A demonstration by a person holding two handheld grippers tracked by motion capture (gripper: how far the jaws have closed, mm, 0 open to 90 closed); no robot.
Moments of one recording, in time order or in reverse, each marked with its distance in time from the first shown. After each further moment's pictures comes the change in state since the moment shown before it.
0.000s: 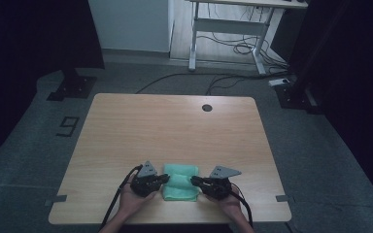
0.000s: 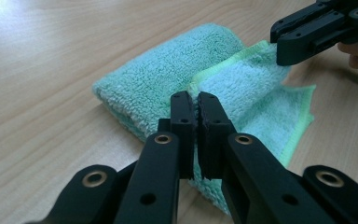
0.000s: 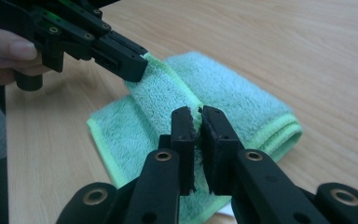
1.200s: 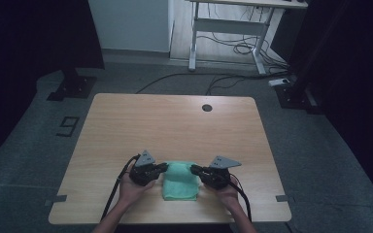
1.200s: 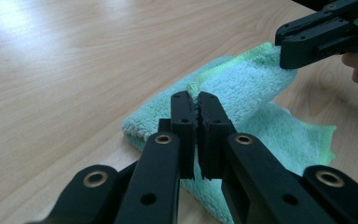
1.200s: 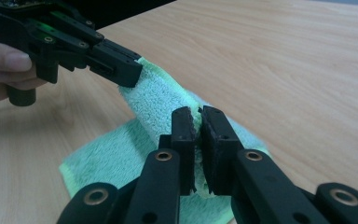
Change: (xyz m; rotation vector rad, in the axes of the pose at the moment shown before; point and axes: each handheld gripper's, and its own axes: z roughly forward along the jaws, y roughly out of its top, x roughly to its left) left arm 0.020 0.022 -0.002 -0.051 0.033 -0.008; right arm -0.014 0.024 0.007 -0.066 -0.045 0.001
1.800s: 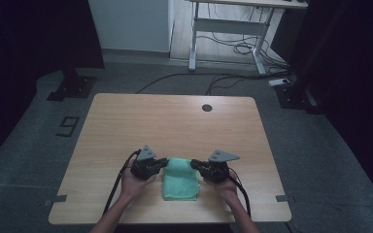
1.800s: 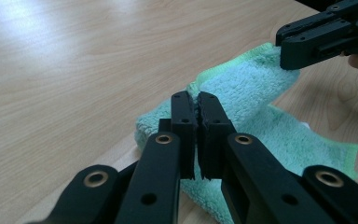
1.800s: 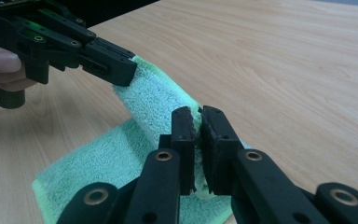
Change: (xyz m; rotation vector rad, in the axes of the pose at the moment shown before) left arm 0.011 0.011 0.009 0.005 0.024 -0.014; right arm -0.013 0.010 0.010 0.021 -0.027 0.007
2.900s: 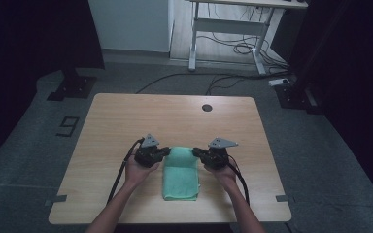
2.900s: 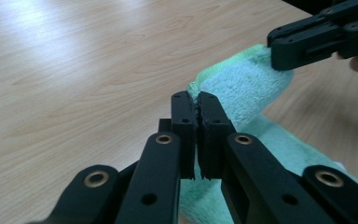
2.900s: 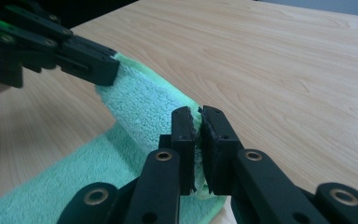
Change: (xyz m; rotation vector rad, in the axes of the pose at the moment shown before) left arm 0.019 0.028 0.016 -0.011 0.018 -0.005; right arm -0.032 0.023 0.017 0.019 -0.064 0.022
